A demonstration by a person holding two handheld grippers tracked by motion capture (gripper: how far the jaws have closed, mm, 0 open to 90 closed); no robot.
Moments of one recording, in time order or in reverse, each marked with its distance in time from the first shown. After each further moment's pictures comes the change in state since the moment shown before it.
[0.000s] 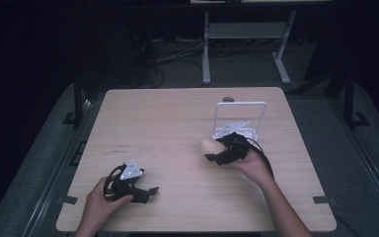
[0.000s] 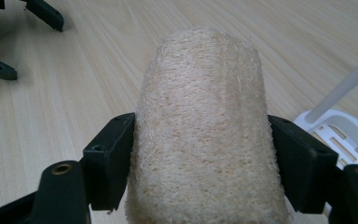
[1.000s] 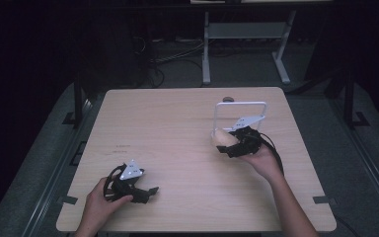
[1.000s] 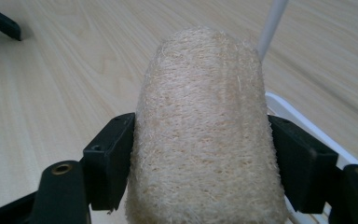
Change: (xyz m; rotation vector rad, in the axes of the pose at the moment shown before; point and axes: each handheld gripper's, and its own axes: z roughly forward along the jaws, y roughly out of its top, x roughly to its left) left arm 0.000 0.000 0.000 0.001 0.000 0.001; right arm -0.030 -0.010 -0.022 -0.026 -0.087 0.061
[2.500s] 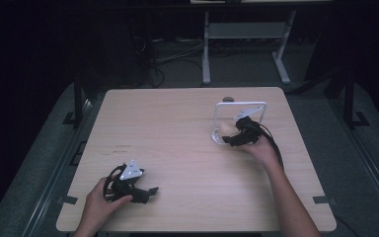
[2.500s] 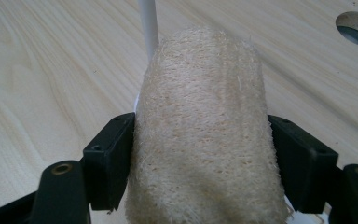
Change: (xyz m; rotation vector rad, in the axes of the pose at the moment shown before) left arm 0.000 0.000 0.000 0.002 -0.001 0.002; right arm -0.045 -0.001 0.029 0.098 -0.122 0.063
